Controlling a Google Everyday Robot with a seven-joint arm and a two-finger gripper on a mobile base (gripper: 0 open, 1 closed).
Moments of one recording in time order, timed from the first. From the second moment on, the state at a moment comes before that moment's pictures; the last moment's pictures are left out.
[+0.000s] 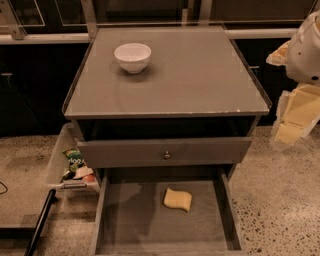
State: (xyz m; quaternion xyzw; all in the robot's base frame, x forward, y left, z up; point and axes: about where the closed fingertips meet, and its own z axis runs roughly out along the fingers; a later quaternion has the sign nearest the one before) arm 0.438 -0.217 0.976 -0.60 0.78 -0.03 0.16
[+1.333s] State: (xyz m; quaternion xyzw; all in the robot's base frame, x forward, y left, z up) arm 0.416 -0.227 0.856 -0.61 0.78 -0.01 0.12
